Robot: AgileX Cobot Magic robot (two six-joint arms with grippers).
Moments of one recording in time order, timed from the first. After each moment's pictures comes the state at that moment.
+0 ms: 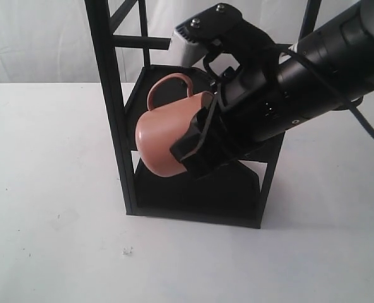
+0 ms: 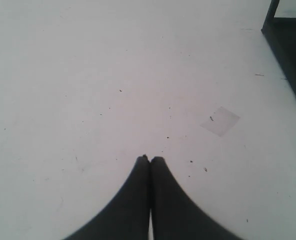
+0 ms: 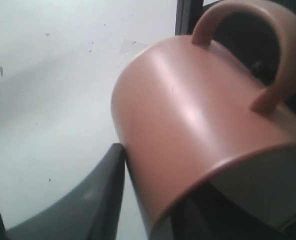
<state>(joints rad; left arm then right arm) 0.06 0.00 0.02 -0.07 0.43 0.05 0.61 1.35 -1.12 0.57 0.80 -0.70</state>
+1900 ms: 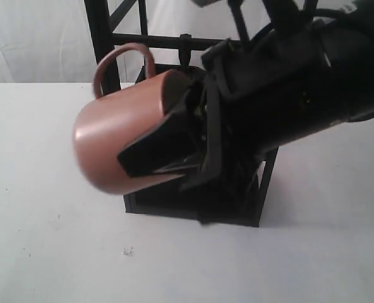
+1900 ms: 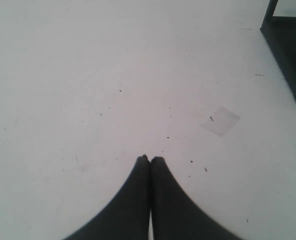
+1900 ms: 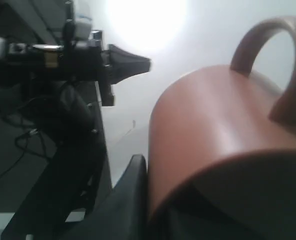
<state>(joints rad) 0.06 0.00 0.02 -0.07 0.43 0.05 0.69 1.21 -1.11 0.91 0.95 -0.93</state>
